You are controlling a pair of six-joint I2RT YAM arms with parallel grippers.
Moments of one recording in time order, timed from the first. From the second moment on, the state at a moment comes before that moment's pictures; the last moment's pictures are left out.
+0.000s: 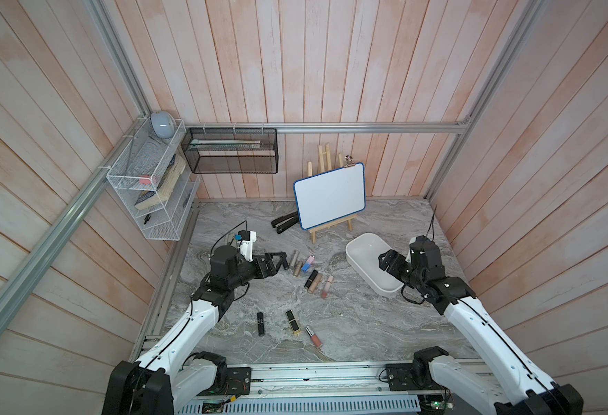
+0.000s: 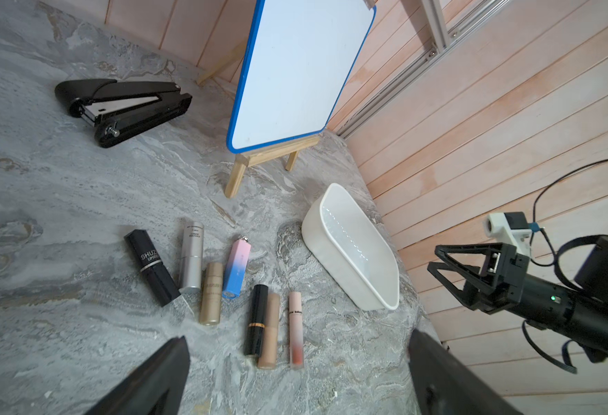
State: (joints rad) left arm -0.26 1.06 0.59 0.10 0.54 -0.56; right arm 0.27 0.92 0.75 -0.58 0.05 0.77
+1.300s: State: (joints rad) left arm -0.32 1.04 0.58 0.04 0.44 -0.49; right arm -0.06 1.17 0.54 -0.49 -0.16 0.80
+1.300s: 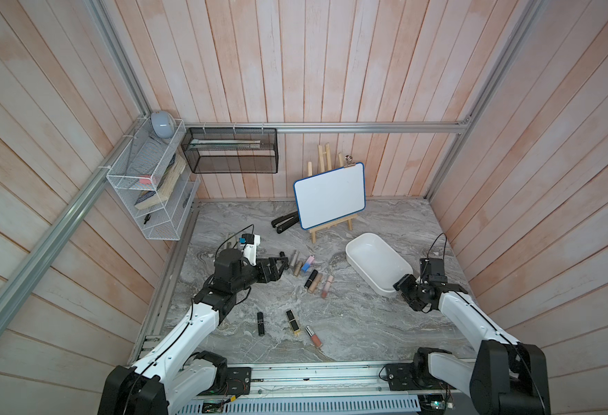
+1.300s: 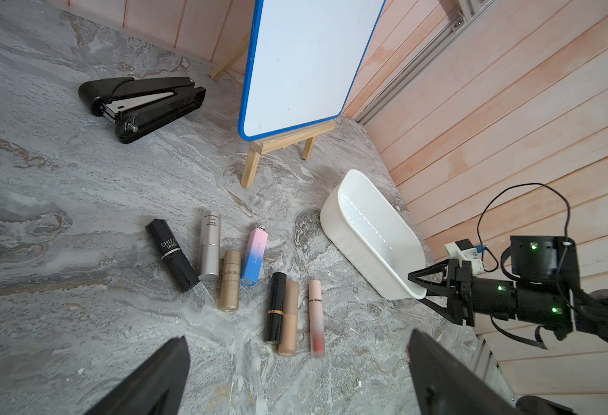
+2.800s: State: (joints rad) left arm -0.32 1.04 0.58 -0.01 0.44 -0.46; right arm 0.03 1.39 0.89 -0.58 -0.03 0.33
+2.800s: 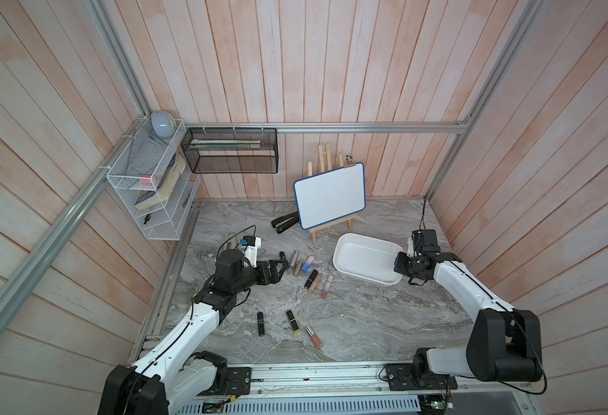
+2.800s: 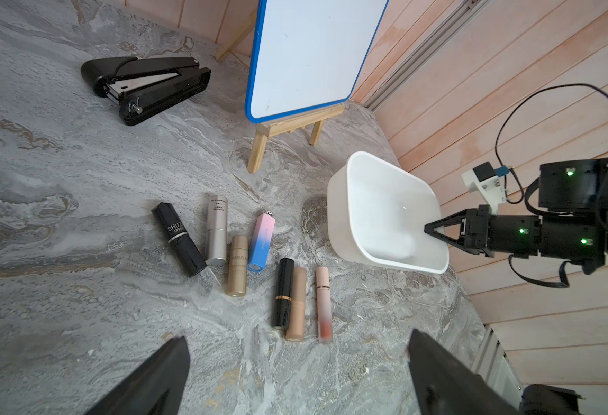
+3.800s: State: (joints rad) left arm -0.32 1.05 0.58 -0.01 0.44 -0.45; right arm 0.16 1.77 1.17 -0.54 -0.13 0.21
